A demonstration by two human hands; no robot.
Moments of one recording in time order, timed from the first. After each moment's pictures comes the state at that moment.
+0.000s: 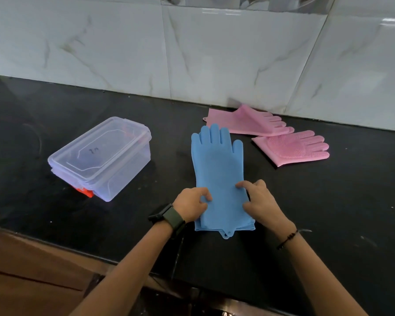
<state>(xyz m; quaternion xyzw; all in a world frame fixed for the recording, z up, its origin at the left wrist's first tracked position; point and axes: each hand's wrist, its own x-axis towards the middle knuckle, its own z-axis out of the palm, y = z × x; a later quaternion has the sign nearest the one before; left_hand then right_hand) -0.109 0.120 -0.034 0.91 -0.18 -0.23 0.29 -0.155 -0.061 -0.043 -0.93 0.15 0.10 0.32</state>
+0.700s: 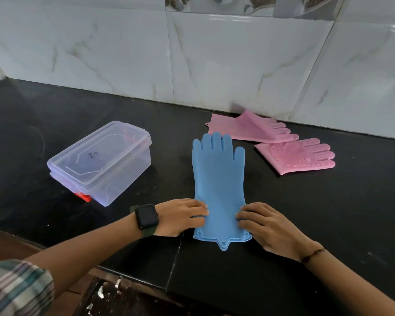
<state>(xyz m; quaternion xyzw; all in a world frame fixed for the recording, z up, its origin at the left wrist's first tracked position) -0.087 0.159 -0.046 0.72 -0.69 0.05 -0.03 -0.191 -0.102 -0.054 -0.93 -0.34 -0.12 0.03</state>
